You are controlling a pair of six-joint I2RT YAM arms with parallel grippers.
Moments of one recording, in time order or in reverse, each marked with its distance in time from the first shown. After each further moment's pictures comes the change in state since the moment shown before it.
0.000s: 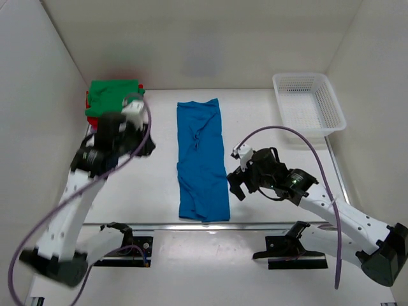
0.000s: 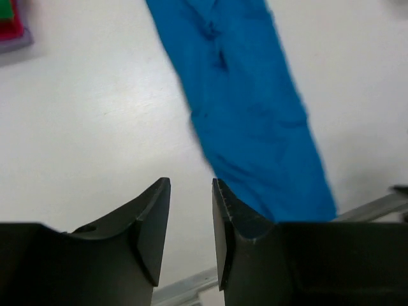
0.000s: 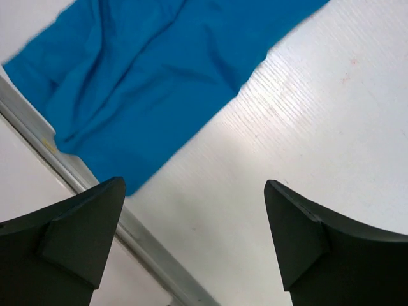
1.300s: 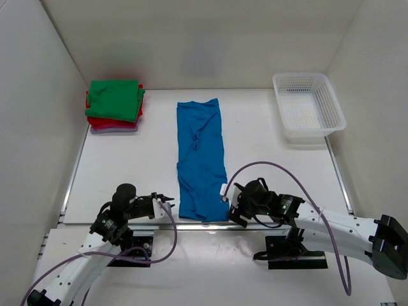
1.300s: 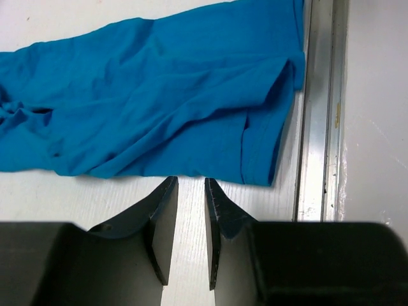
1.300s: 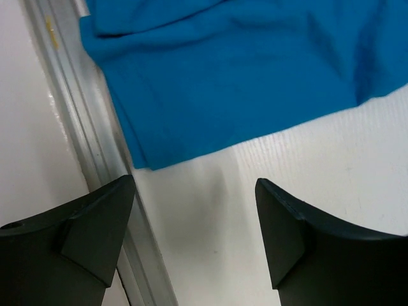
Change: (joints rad) left arm -0.135 -0.845 -1.202 0.510 0.590 0.912; right arm 0.215 -0.087 -0.418 0.309 -0.079 -0.293
